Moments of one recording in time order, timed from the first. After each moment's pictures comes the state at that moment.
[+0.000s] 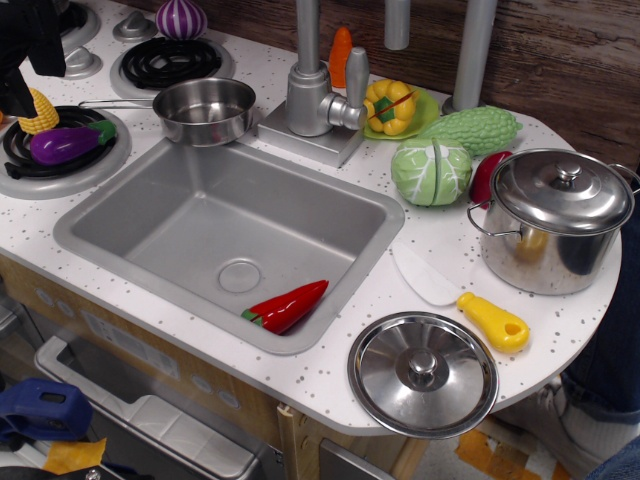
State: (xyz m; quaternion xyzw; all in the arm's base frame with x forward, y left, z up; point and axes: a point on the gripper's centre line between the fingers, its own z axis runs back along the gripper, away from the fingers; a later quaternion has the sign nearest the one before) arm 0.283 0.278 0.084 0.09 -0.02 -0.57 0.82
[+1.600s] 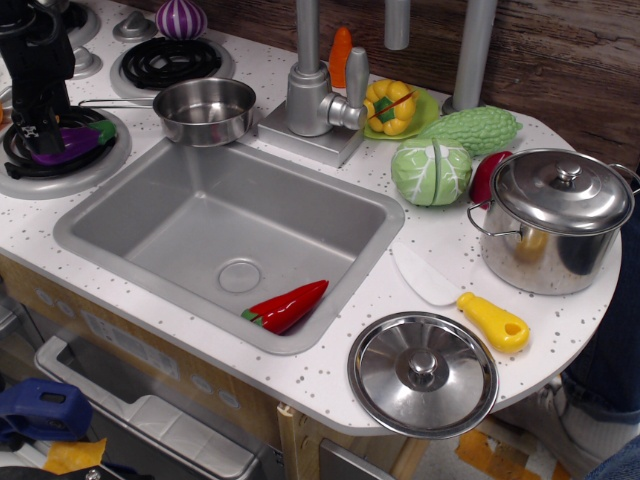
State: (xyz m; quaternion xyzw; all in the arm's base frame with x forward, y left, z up) arm 0.291 0.285 0.041 0.07 -0.03 -0.42 0.90
